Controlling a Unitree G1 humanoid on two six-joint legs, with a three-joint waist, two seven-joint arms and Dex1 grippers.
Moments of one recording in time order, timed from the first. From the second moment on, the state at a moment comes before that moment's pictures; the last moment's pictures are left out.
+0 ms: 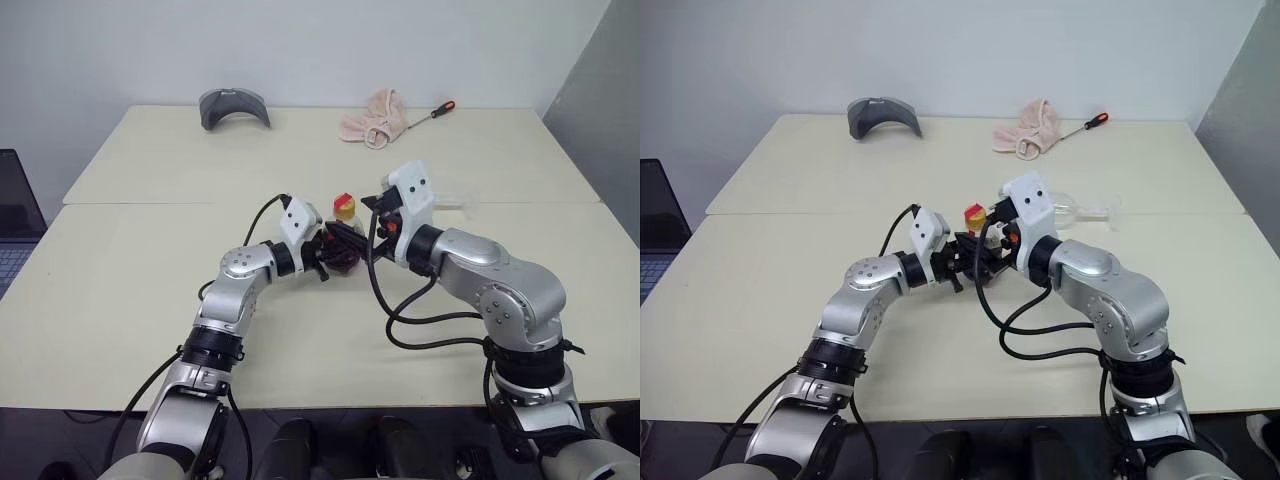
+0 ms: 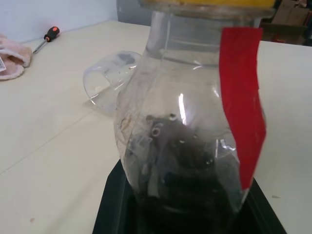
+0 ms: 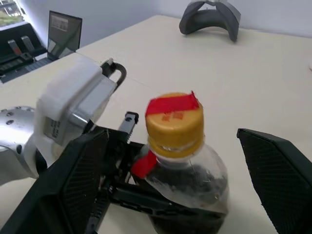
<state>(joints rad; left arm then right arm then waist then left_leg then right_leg) -0.60 0.30 -0.11 0.28 -0.23 0.19 -0.86 -0.65 -0.20 0.10 -0.43 0.48 1.06 0.26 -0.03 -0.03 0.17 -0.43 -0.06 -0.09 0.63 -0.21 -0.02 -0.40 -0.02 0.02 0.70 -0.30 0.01</state>
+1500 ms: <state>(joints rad) -0.60 0.31 -0.12 0.27 -0.23 0.18 -0.85 -0.63 -0.35 0.02 -0.54 0.55 1.13 0.37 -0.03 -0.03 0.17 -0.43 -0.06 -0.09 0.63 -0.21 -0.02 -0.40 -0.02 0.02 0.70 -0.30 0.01</state>
